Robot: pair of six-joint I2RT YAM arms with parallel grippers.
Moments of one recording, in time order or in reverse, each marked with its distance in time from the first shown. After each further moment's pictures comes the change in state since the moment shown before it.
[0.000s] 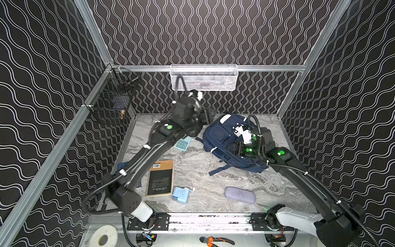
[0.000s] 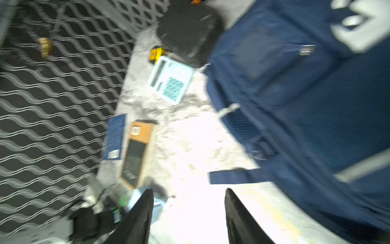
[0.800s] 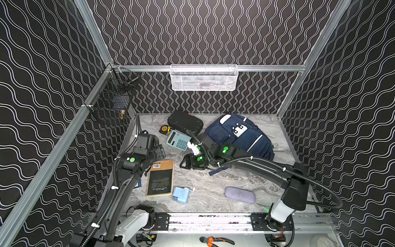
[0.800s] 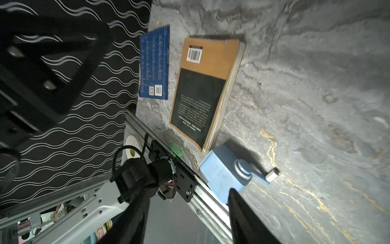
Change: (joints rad) left arm 0.409 -0.521 -0.689 -0.348 -0.176 0.045; right arm 0.534 0.528 0.360 0.004 0.016 0.339
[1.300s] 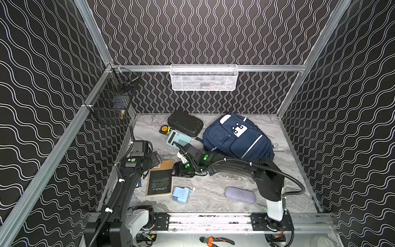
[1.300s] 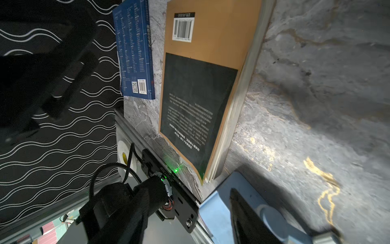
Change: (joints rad) left arm 0.210 0.098 -0.171 0.124 0.105 -0.003; right arm 0.026 0.260 0.027 0.224 -0.073 0.069
